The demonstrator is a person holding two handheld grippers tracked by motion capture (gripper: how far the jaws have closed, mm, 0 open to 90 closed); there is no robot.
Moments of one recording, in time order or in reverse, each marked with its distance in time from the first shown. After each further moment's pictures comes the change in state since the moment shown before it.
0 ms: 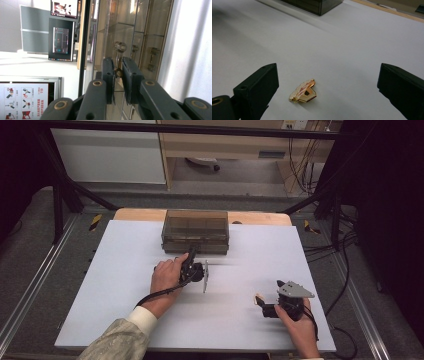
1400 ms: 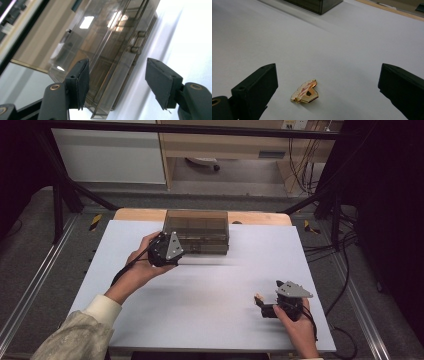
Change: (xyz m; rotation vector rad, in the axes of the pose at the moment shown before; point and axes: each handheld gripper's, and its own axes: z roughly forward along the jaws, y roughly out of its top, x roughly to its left) left arm 0.091 -0.071 -0.009 -0.133 -0.480 -0.509; right arm 0.003 0.001 0.002 0.010 -0.005 -0.002
